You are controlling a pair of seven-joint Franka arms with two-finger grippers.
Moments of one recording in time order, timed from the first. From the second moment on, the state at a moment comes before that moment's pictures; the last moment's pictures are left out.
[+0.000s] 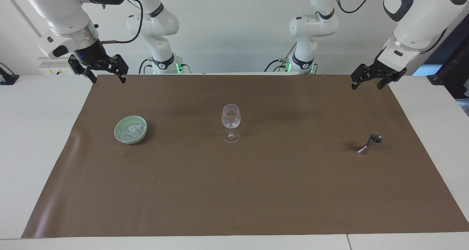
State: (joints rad) left arm 0.01 -0.01 -0.05 -1.61 -0.02 1.52 0.03; right arm 0.03 -0.05 -0.06 -1.60 -0.01 1.49 -0.01
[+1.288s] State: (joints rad) left arm 0.10 -0.01 -0.03 -1.65 -0.03 1.60 0.03; right arm 0.03 -0.05 -0.06 -1.60 -0.01 1.49 -0.01
